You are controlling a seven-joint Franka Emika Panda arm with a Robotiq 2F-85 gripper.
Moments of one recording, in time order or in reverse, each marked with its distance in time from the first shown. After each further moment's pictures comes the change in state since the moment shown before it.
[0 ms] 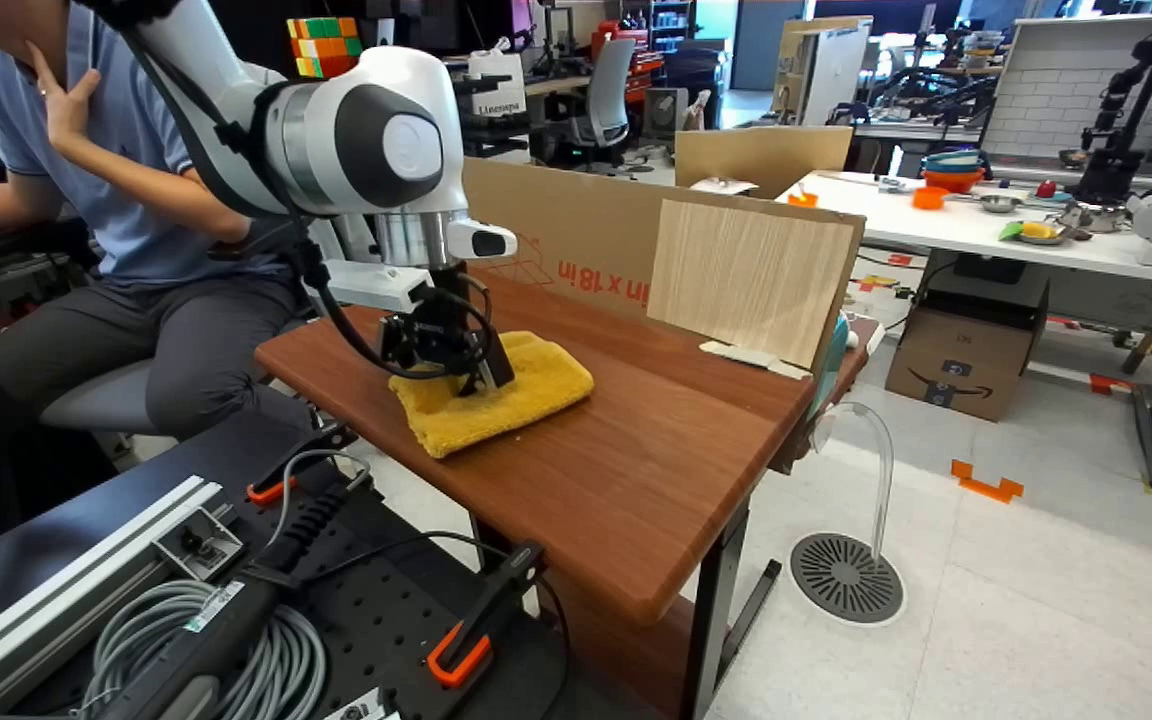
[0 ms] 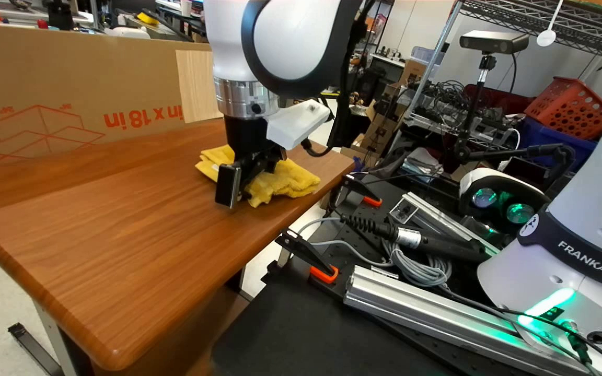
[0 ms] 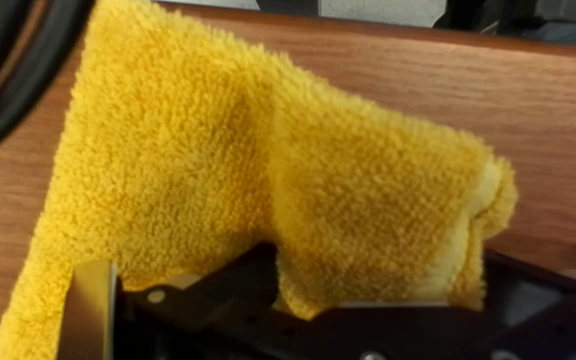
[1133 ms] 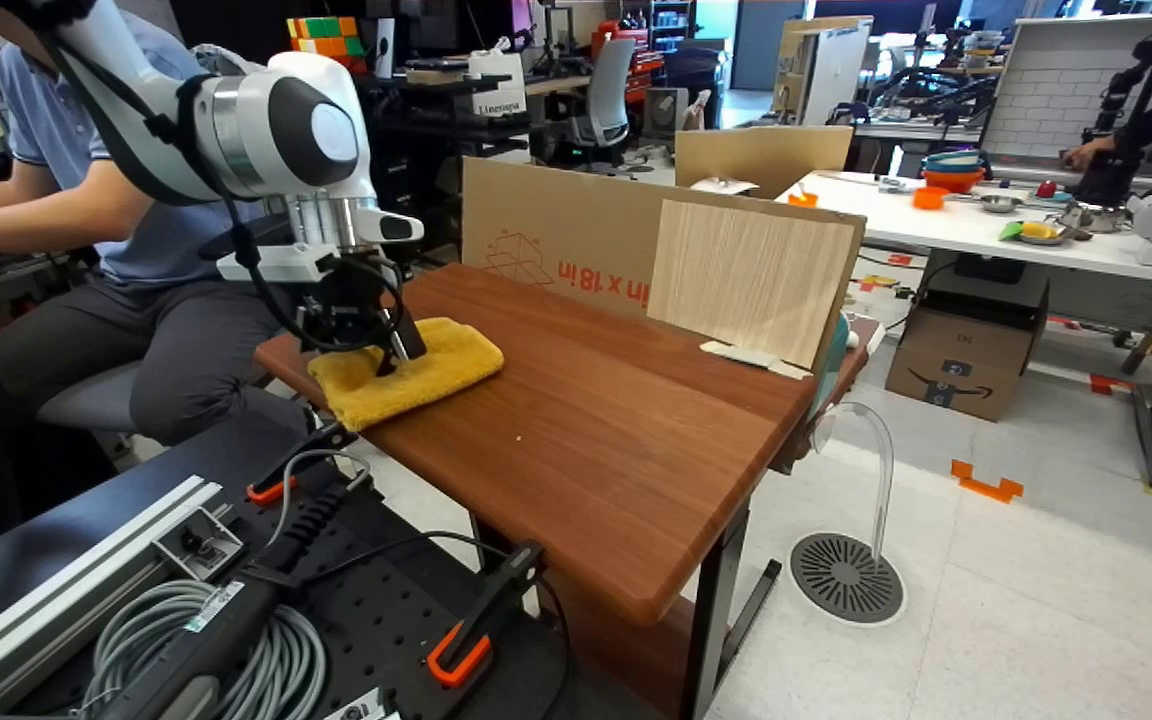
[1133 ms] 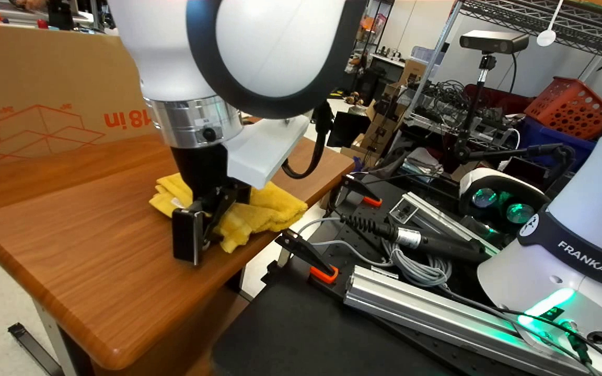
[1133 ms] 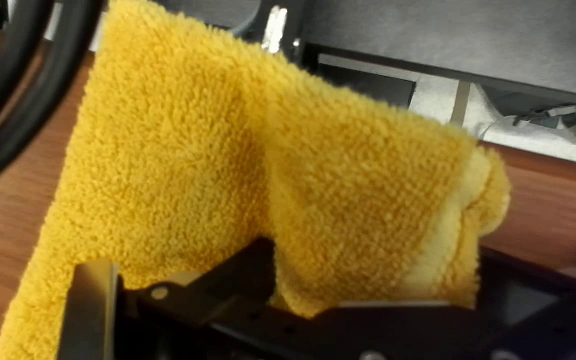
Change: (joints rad) arm 0.123 0.027 0.110 0.071 -0.050 -0.132 0.162
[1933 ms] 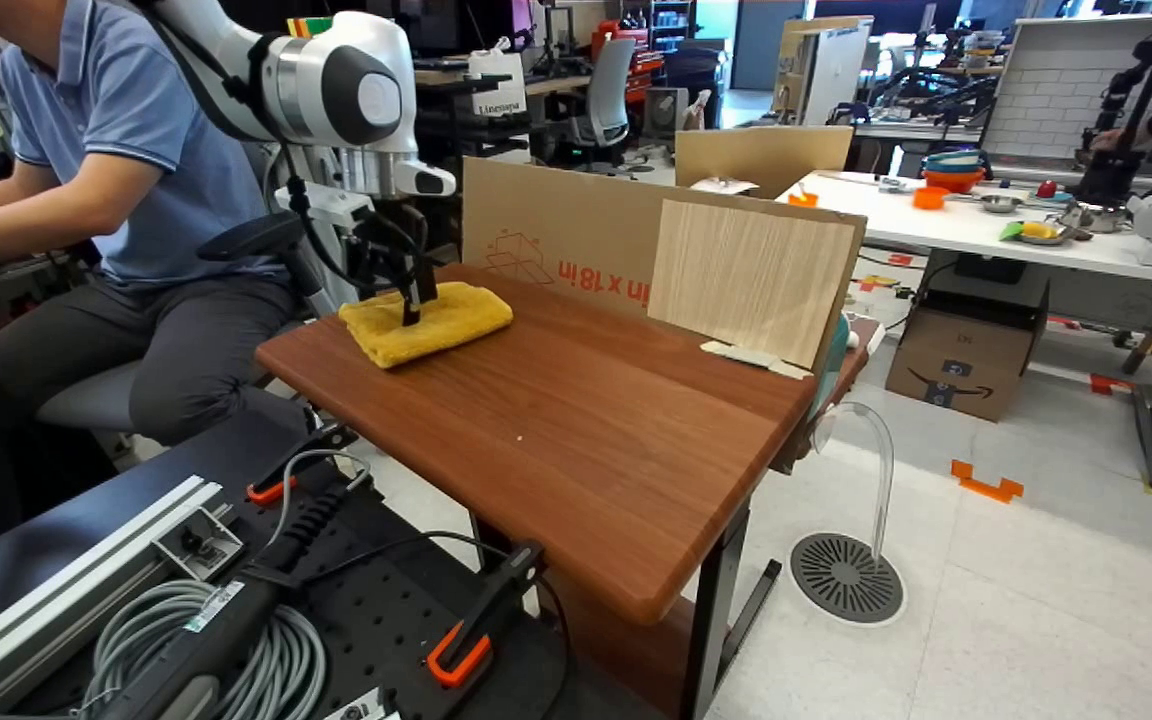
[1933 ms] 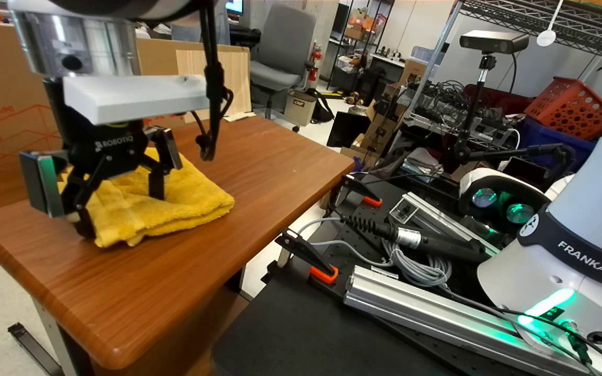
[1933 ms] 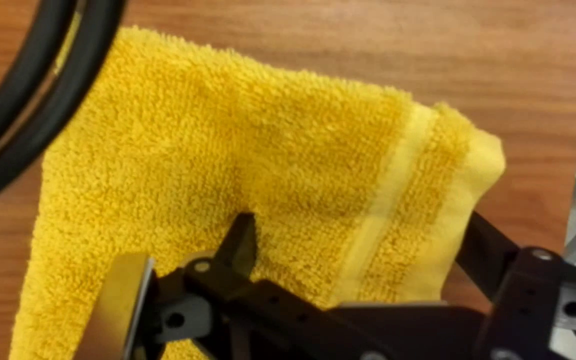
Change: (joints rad) arm -0.034 0.144 0.048 0.362 0.221 -0.093 -0.008
